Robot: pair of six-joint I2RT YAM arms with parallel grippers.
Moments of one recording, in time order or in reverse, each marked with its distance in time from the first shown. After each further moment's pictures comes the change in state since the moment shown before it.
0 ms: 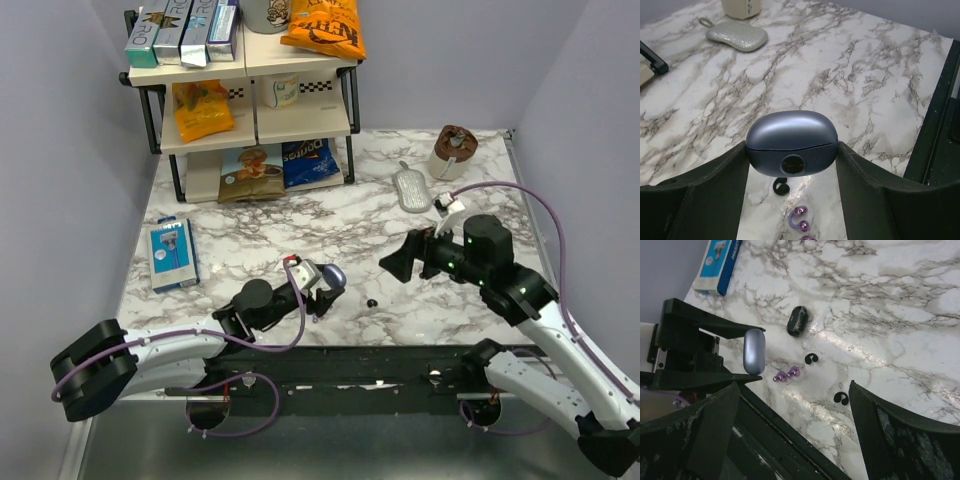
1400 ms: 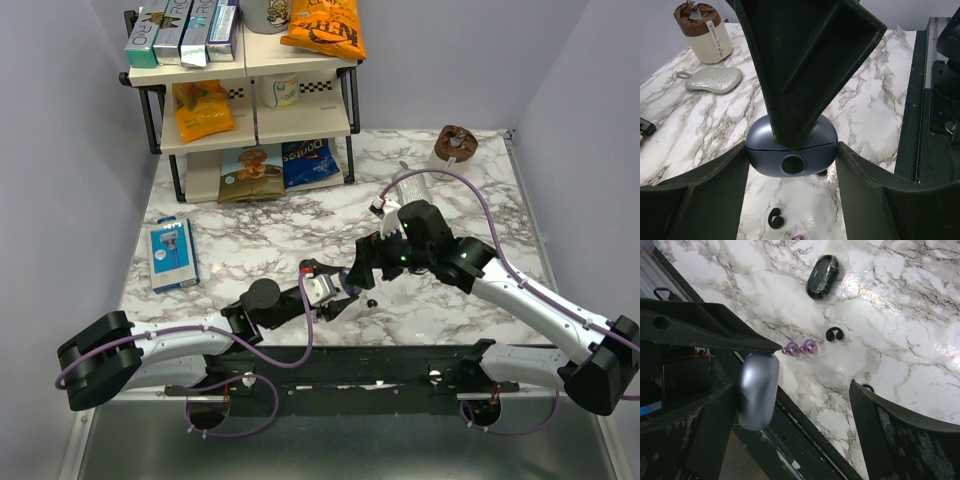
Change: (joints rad) left arm -0.070 0.063 0.069 0.063 0.109 0.184; right arm 0.180 0.388 0.124 -0.007 -0.069 -0.067
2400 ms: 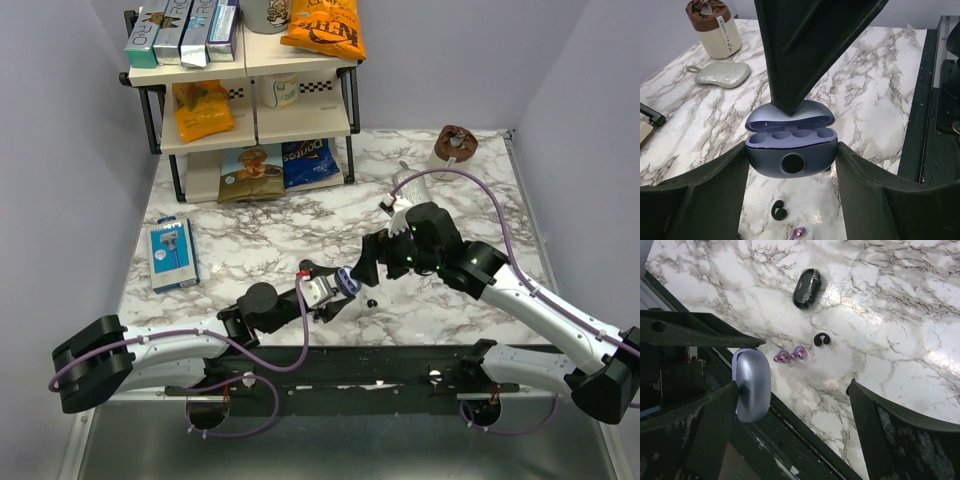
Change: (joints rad) left arm -0.026 -0.049 -0.019 -0.031 -0.071 0.007; right arm 0.005 -0.063 0.000 -0.016 0.123 0.033
